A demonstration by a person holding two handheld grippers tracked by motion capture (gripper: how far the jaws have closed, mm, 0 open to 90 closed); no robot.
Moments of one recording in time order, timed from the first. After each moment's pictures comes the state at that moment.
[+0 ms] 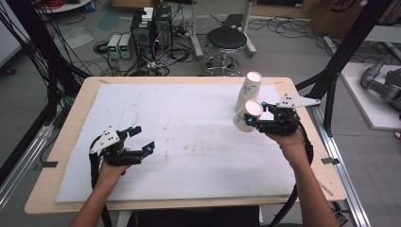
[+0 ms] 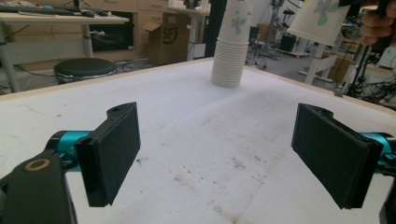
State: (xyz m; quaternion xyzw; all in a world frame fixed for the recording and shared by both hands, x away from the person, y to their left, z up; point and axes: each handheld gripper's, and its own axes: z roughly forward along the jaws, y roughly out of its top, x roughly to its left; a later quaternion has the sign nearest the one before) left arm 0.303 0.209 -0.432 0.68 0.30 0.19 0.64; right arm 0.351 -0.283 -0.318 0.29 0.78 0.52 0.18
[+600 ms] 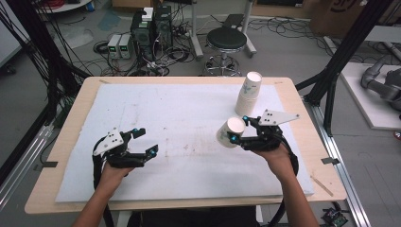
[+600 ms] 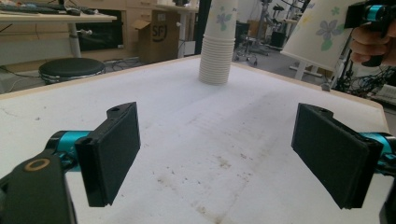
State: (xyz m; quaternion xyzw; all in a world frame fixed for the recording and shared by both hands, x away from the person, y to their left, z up) left arm 0.299 0.200 -0.431 0.69 0.28 0.18 0.64; right arm 0.327 -0.244 -0.345 0.22 0.80 0.53 0.14
